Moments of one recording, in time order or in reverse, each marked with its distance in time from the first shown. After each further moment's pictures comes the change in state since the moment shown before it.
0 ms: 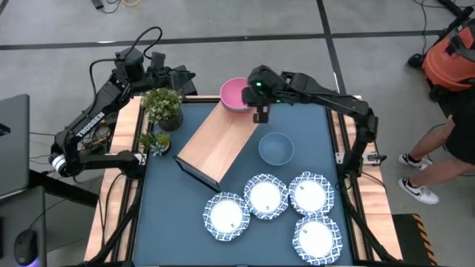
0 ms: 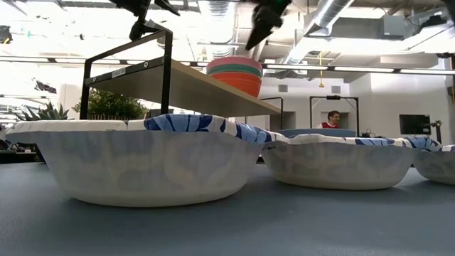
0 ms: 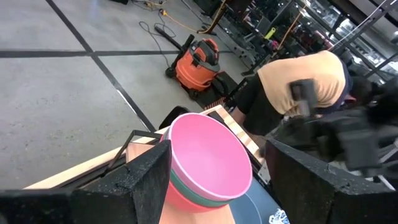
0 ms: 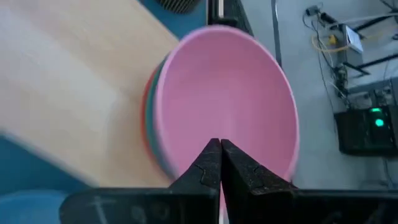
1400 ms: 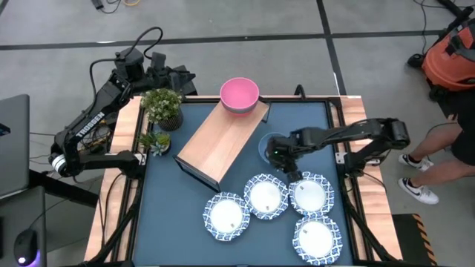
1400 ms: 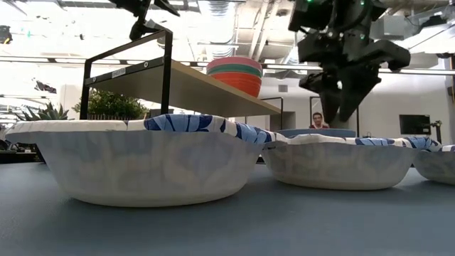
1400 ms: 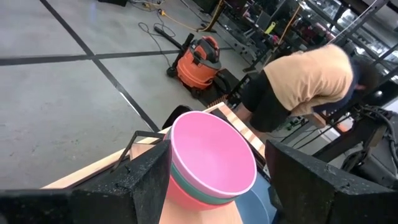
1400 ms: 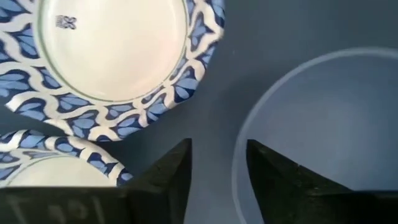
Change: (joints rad) left arm 0.000 0.000 0.000 -0.010 0.004 0.050; right arm 0.292 -0.285 -0.935 0.168 -0.312 0.255
